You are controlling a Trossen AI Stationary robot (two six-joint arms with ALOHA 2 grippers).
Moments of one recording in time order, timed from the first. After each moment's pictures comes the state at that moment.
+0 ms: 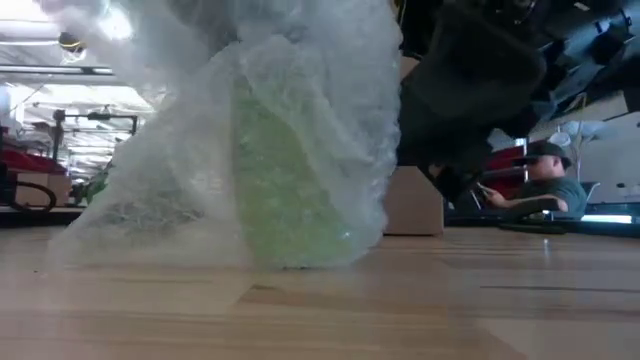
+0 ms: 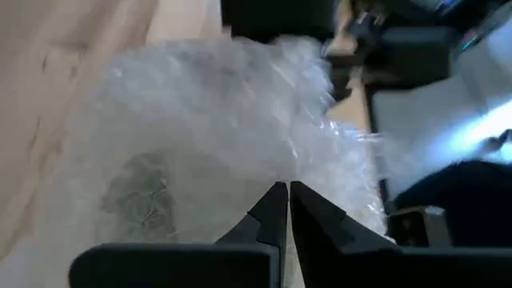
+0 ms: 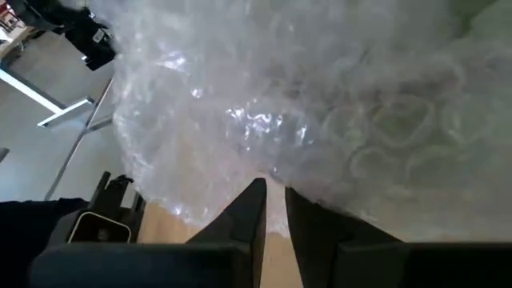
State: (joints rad) left arm -0.42 1.67 1.08 -0.11 -0.13 -0.59; right arm 0.51 1.93 0.86 0.60 0.19 0.67
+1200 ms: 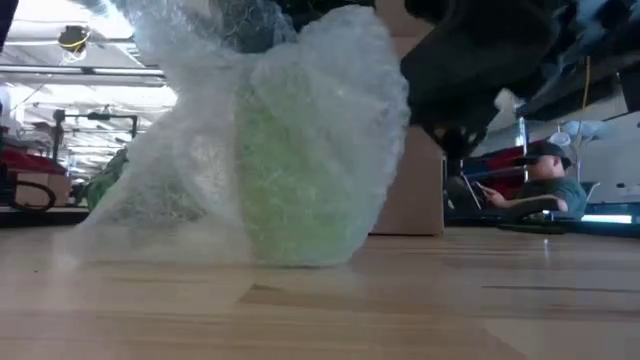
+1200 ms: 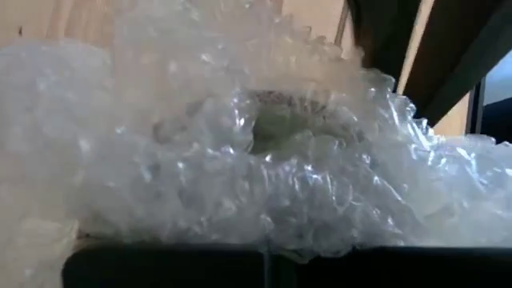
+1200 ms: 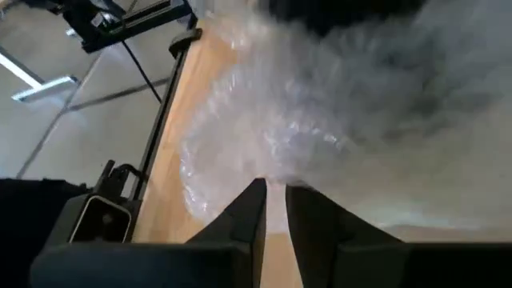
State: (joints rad) left arm -0.34 1.97 1.45 -0.57 0.03 -0.55; right arm 0.53 1.78 0.86 0.40 0.22 0.57
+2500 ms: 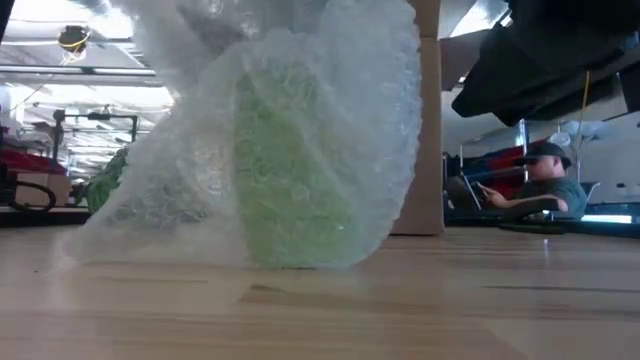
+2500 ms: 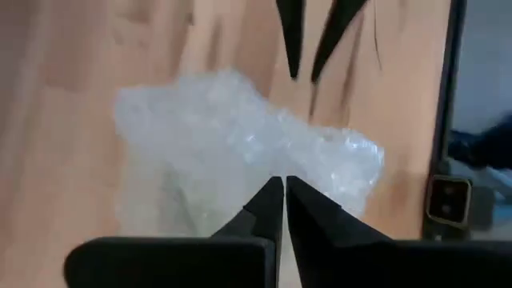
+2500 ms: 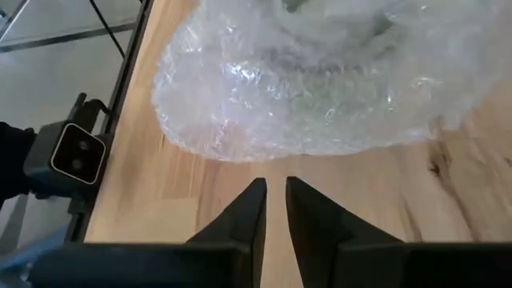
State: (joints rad) left arm -0.42 1.97 1.89 -1.01 -0.24 -0.55; right arm 0.59 1.64 0.86 0.07 0.30 0.57
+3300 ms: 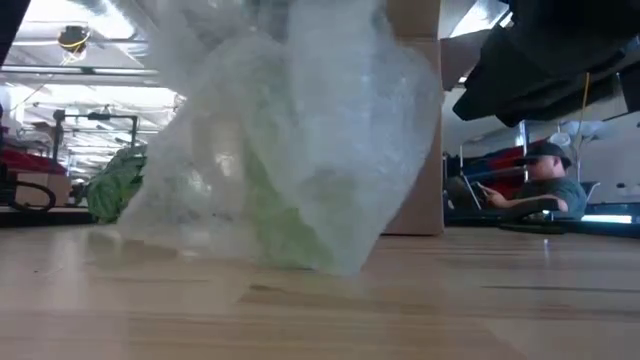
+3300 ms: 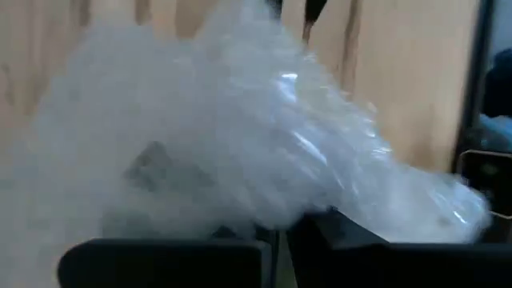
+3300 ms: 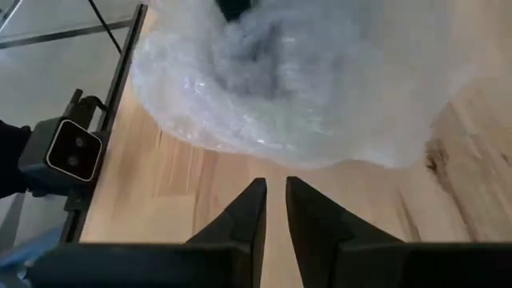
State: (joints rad) left arm -0.38 2.14 1.84 -0.93 -0.02 -0.47; right arm 0.59 1.64 0.86 0.06 0.30 0.57
